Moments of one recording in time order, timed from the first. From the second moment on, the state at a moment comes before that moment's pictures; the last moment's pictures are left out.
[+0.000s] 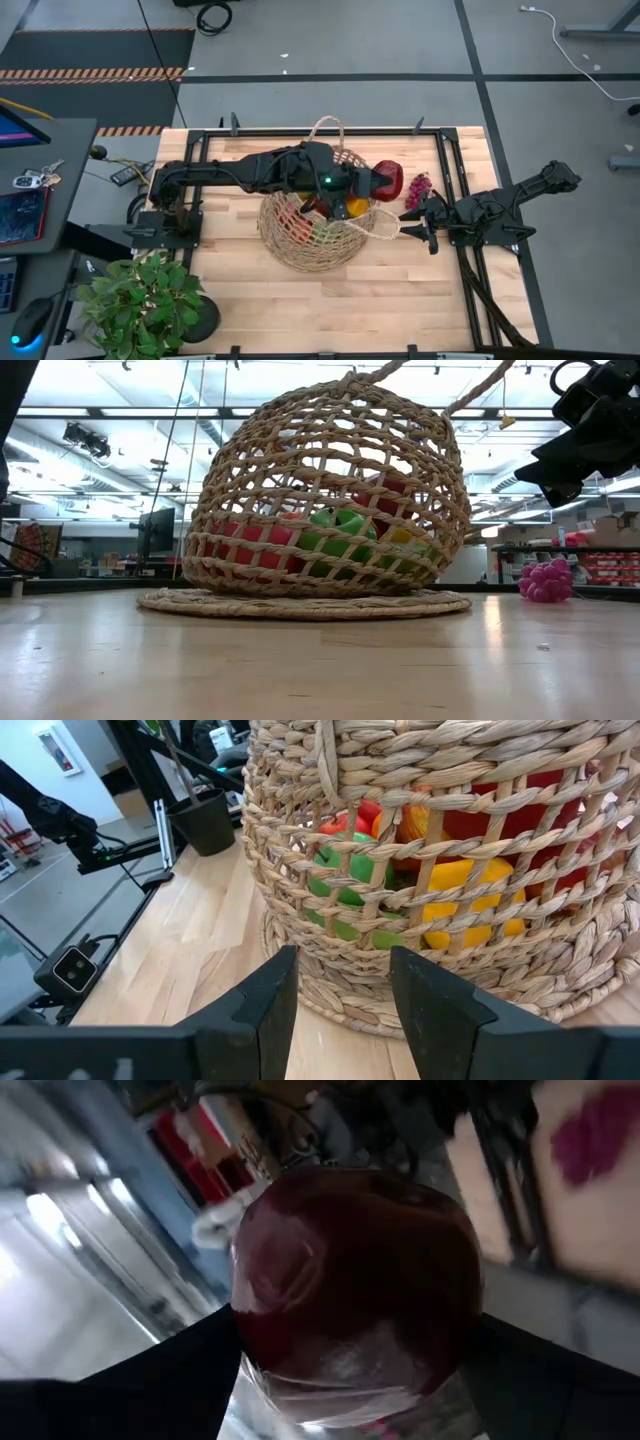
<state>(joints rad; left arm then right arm) -0.05 1.87 2.02 -0.35 -0.18 2.08 0.36 0.28 0.10 -0.07 0.32 0.36</state>
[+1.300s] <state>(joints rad) 0.05 1.87 2.02 -0.93 0.00 -0.69 0.36 0.28 0.10 -0.07 0.32 0.36</state>
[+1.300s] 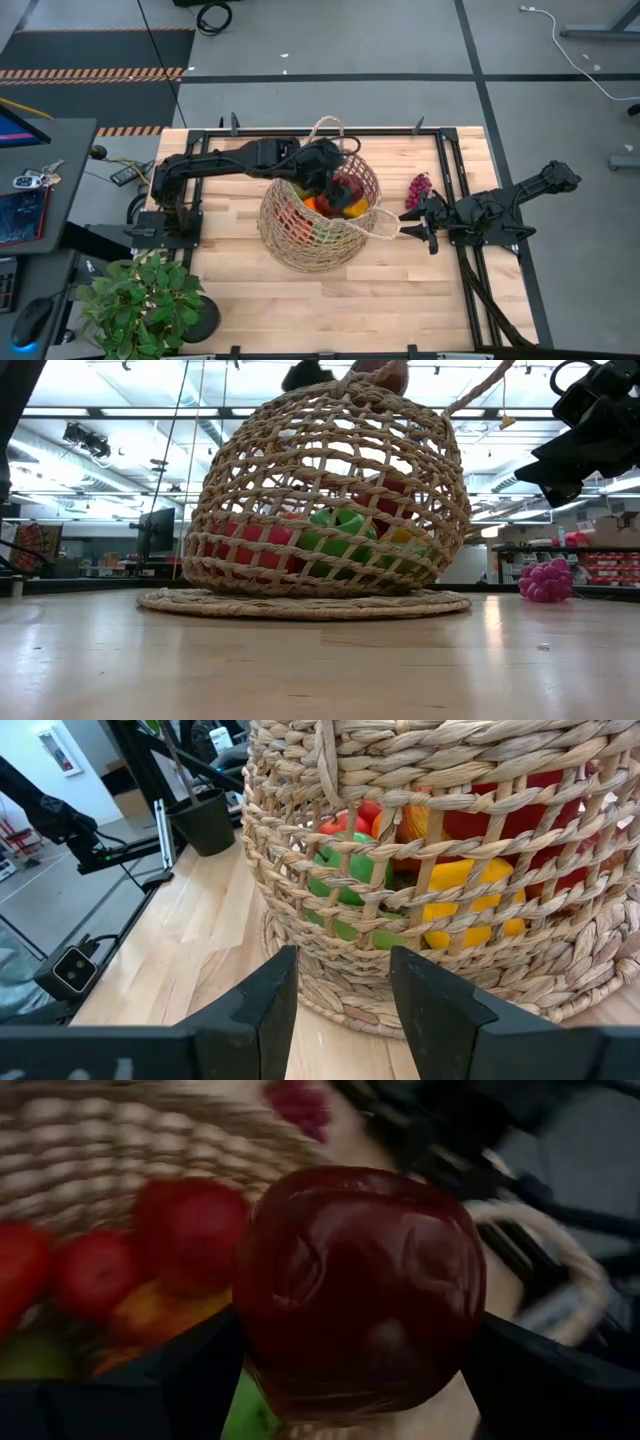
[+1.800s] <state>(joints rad) 0.13 1.95 2.02 -0.96 -0.07 -0.81 0.36 0.28 0.10 -0.06 0.32 0.36</state>
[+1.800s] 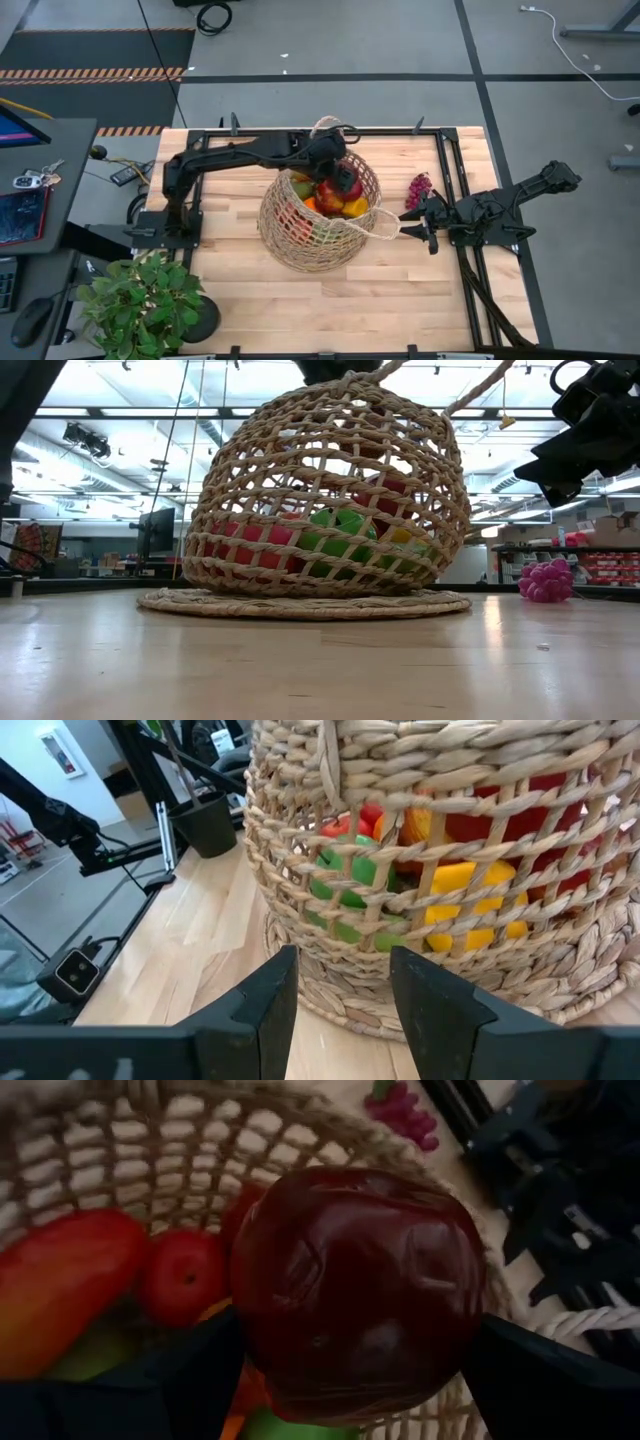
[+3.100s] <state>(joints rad) 0.12 2.10 2.02 -1.14 -0.10 -0.22 0.36 0.30 0.10 -0.04 0.32 0.36</state>
